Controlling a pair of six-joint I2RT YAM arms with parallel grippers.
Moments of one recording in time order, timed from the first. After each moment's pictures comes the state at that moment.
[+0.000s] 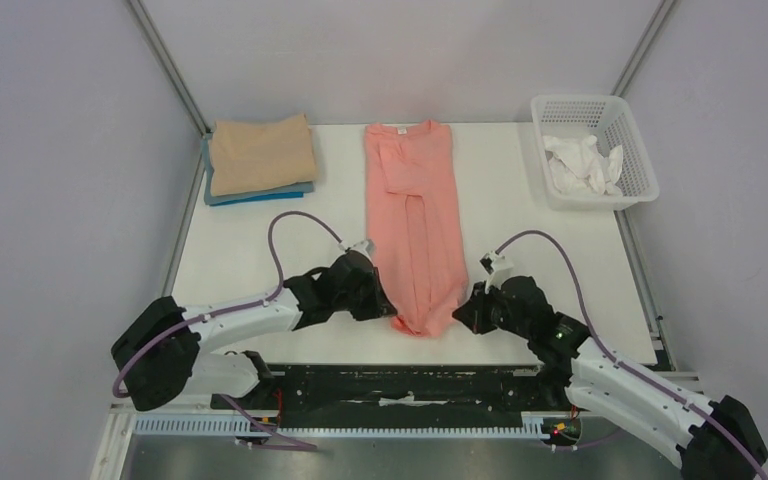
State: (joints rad) left arm -0.94 1.25 0.58 -0.15 0.06 -1.00; right arm 0.72 0.63 0.20 -0.16 -0.13 0.53
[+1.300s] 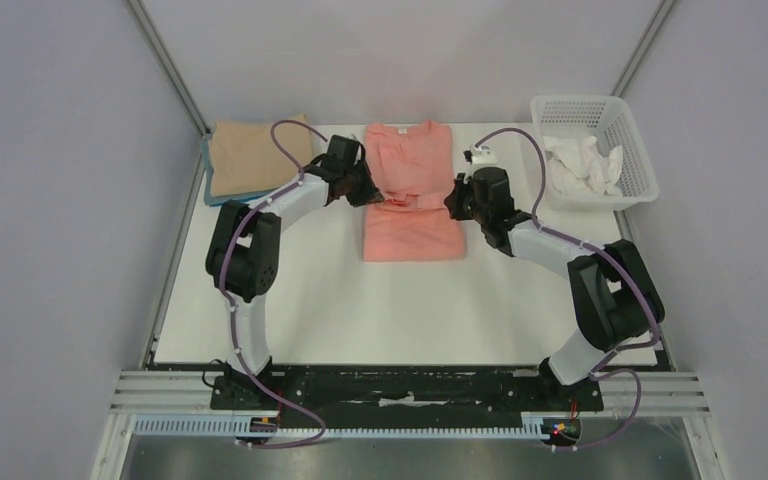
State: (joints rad) left arm -0.41 1.99 1.46 -0.29 0.16 -0.73; right arm 0.40 1.62 0.91 0.23 0.02 0.30
